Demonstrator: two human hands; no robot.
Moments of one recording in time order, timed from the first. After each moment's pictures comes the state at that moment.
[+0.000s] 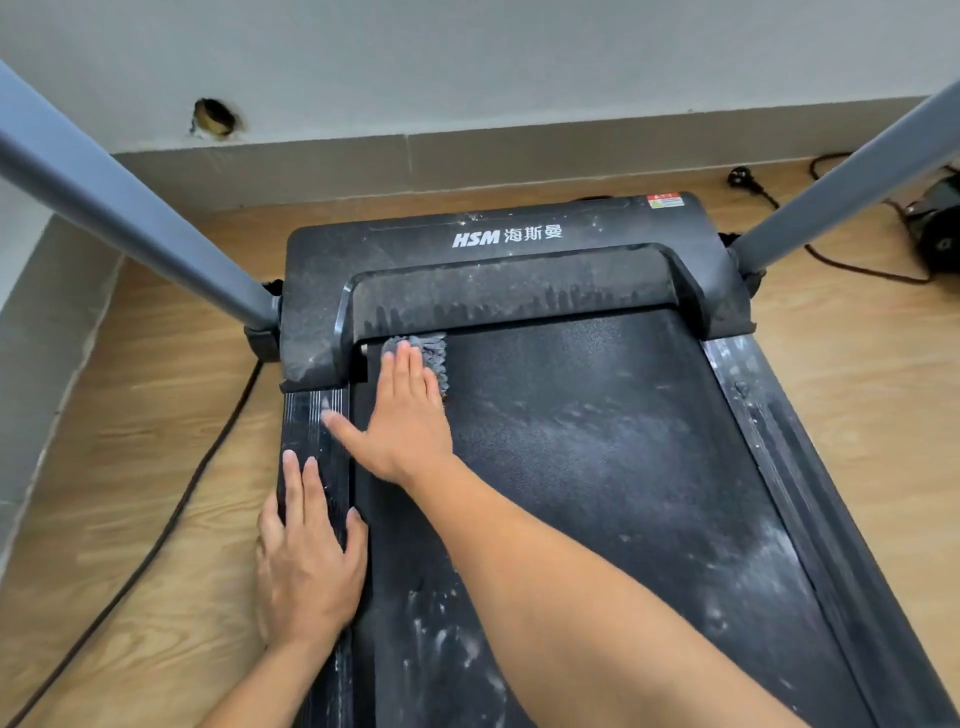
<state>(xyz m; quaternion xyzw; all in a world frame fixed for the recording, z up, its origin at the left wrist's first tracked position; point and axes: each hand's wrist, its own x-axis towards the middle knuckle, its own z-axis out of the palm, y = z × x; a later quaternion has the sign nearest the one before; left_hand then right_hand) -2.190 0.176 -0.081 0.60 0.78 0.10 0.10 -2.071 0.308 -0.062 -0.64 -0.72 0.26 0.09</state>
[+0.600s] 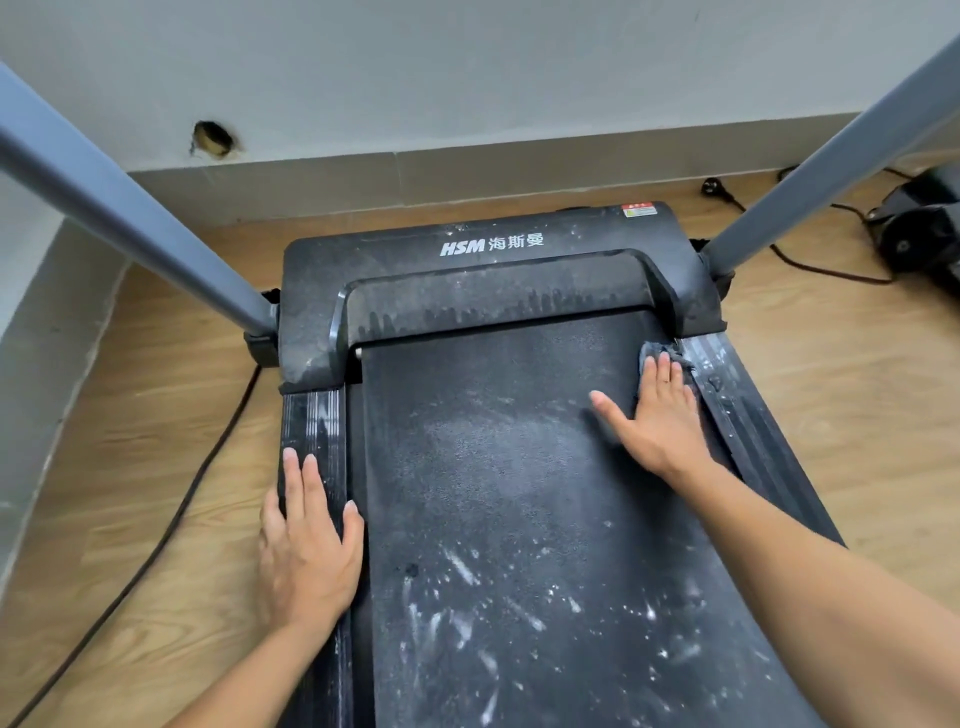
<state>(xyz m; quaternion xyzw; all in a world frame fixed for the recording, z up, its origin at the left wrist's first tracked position) -2.190 0.174 -0.074 0.60 0.78 0.09 0.12 -1.776 0.253 -0.065 -0.80 -0.57 0.18 0.04</state>
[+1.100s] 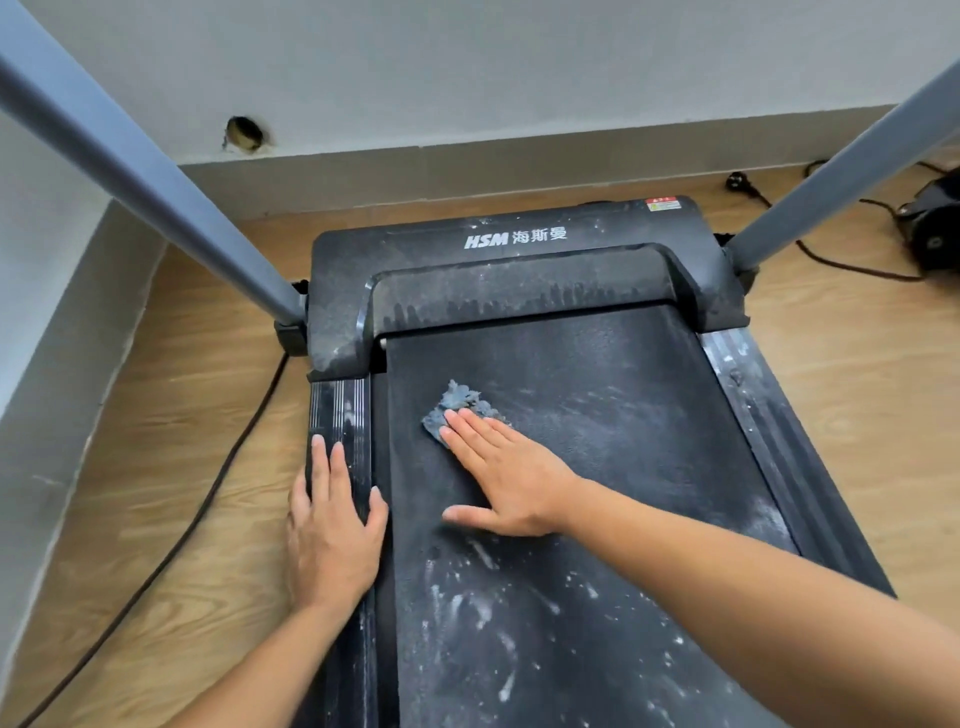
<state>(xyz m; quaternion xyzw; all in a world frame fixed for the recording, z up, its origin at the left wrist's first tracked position) -2.193 0.172 -0.075 0.61 0.78 0.10 0.13 -1.944 0.227 -0.060 -0.44 -0.89 0.13 -0.06</state>
